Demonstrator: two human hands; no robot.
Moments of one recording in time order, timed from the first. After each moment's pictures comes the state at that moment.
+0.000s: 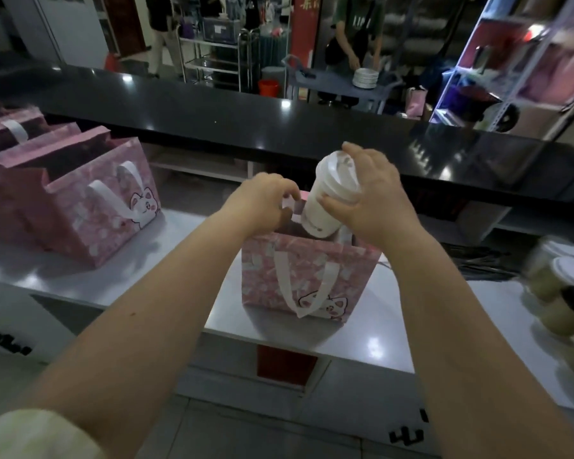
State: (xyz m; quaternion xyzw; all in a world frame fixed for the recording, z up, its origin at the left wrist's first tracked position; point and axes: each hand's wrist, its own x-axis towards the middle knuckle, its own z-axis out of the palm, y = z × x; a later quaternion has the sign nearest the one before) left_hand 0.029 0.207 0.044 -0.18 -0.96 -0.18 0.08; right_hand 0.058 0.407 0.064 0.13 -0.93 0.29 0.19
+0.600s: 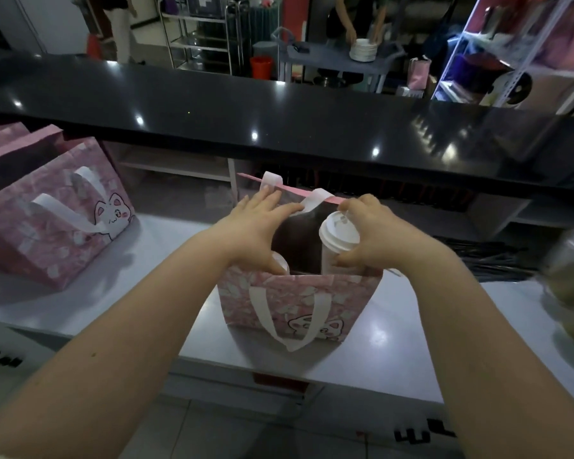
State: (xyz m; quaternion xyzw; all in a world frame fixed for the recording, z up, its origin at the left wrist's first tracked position) left_hand -0.028 0.220 -0.008 -0.24 -0.97 -0.07 -0.06; right_hand -0.006 0.455 0.022 0.11 -0.98 0.14 -0.07
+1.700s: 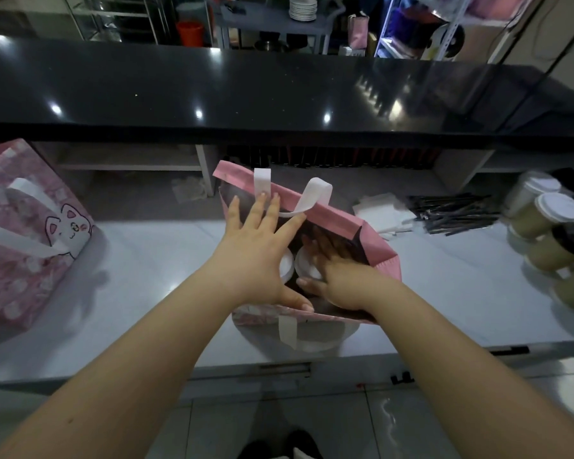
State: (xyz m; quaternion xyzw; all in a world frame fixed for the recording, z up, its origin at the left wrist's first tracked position) left_hand -0.002 0.208 -0.032 -0.32 -0.95 0.01 -0.02; right_hand 0.024 0.405 -0.087 0.07 -0.97 0.10 -0.19
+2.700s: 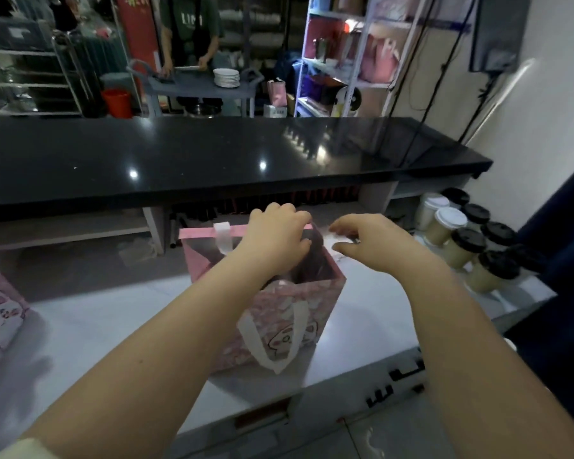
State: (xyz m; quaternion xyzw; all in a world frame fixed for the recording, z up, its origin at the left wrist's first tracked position) left_hand -0.029 0.298 0.036 -0.39 -0.91 -0.08 0.07; right_hand 0.061 0.464 0.052 -0.10 -0.98 0.18 0.03
